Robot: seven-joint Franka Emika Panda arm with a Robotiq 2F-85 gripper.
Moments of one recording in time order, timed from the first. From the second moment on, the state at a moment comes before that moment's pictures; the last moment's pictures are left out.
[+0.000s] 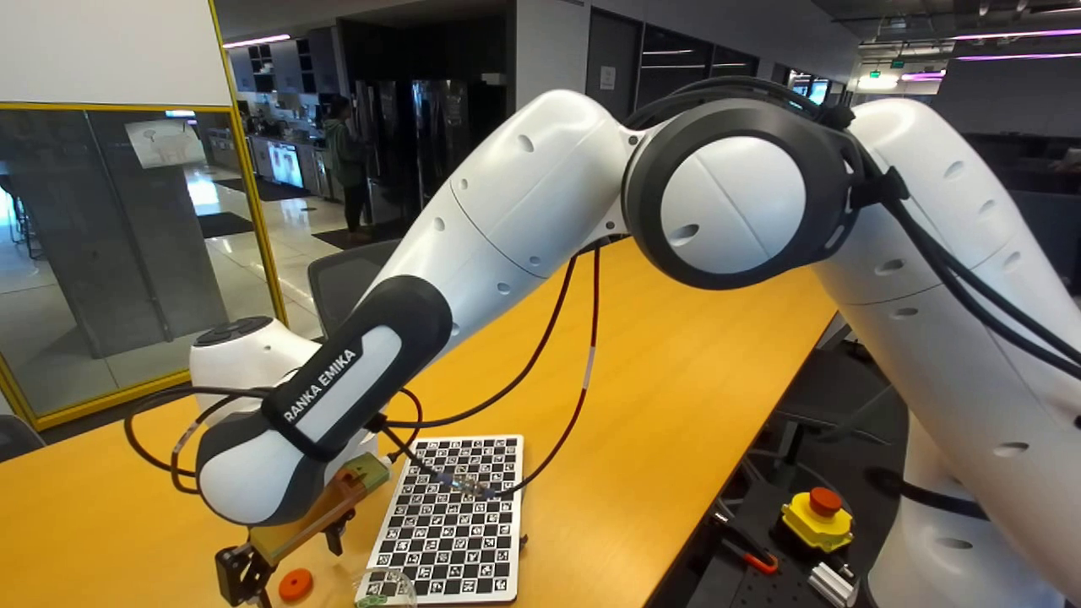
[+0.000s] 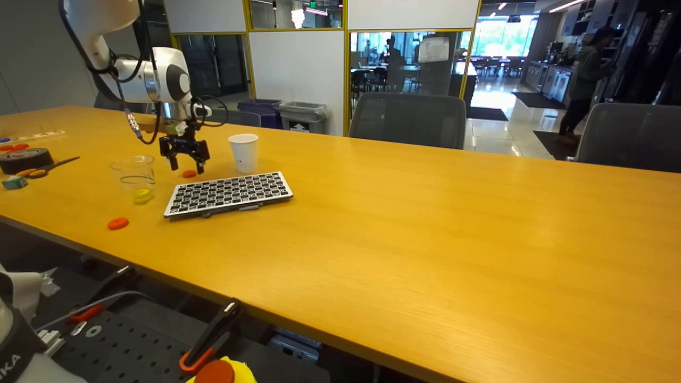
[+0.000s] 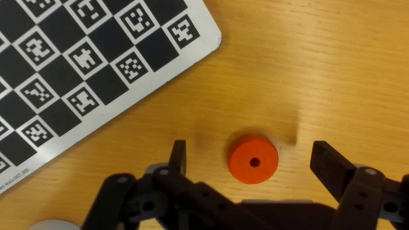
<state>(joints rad) 0.46 0.75 0.12 -1.64 -0.07 2.36 0.43</state>
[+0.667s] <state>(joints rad) 0.46 0.77 0.12 -1.61 -0.07 2.34 0.44</state>
